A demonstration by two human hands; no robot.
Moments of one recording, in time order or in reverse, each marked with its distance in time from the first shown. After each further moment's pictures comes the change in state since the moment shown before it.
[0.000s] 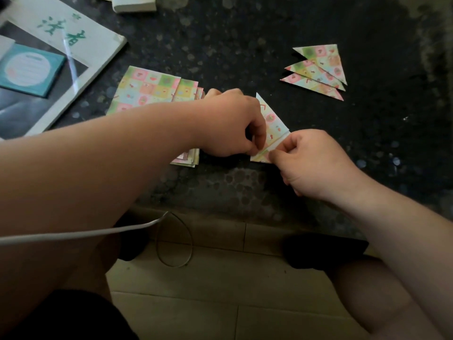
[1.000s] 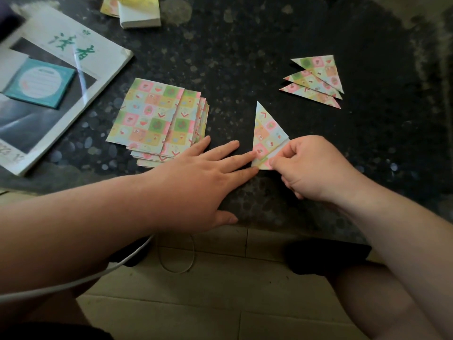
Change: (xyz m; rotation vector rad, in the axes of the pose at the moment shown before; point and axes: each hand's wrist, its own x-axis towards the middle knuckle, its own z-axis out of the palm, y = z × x) left_hand -0.080 0.012 0.033 0.322 -0.188 0.078; right_hand -0.002 -0.003 -0.002 0.001 -0.028 0.025
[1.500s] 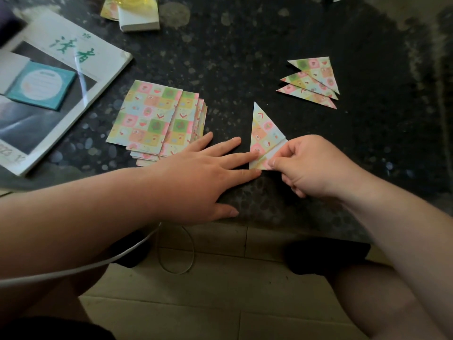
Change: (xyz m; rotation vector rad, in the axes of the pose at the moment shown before) left_hand 0.007 -0.006 -0.001 0.006 0.003 0.052; right_hand 0.001 0.007 -0.007 0.099 -0.082 0.021
